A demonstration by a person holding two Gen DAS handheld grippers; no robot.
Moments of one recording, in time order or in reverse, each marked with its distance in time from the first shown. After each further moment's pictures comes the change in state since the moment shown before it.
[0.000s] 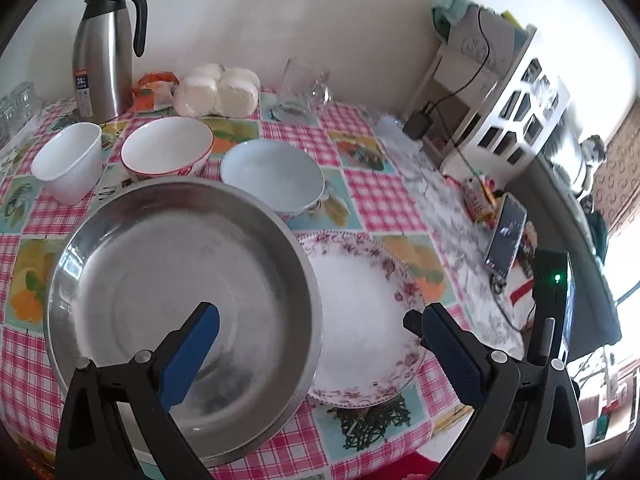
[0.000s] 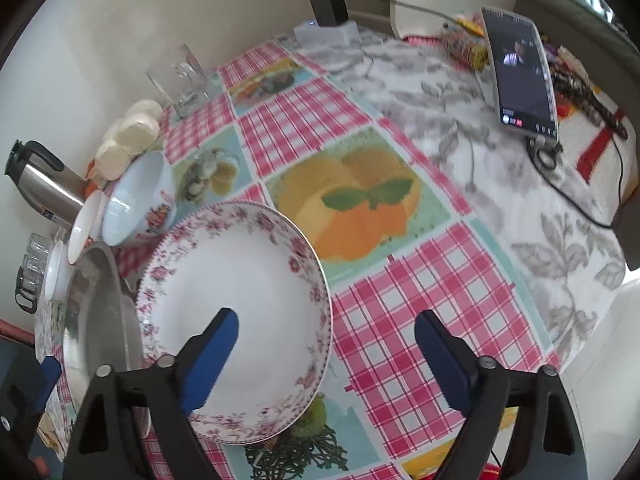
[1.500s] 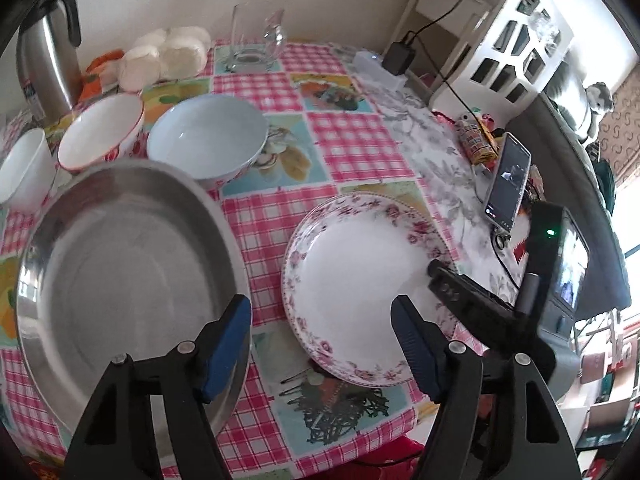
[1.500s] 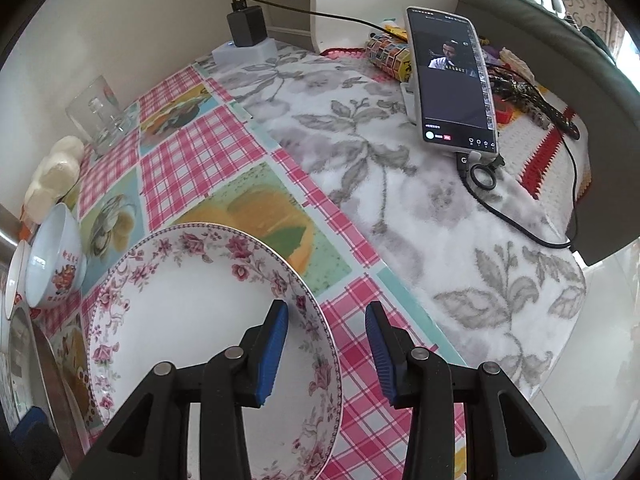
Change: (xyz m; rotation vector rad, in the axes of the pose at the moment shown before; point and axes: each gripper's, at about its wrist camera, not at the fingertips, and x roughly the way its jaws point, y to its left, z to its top) left arm 0.041 -0.053 0.007 0.102 0.209 0.008; right arm 0.017 -0.040 0.025 0.073 -0.088 -0.219
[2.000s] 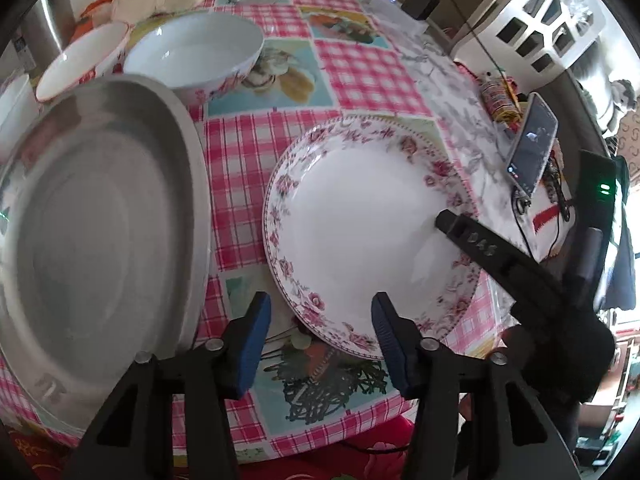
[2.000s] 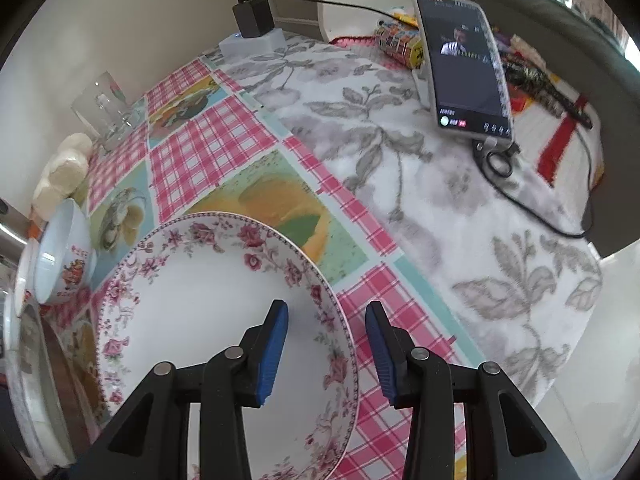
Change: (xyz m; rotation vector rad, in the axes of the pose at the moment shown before) left arm 0.049 -0.004 -0.020 -0.084 0.194 0.013; right arm 0.006 -0.003 -0.003 0.035 0.043 0.077
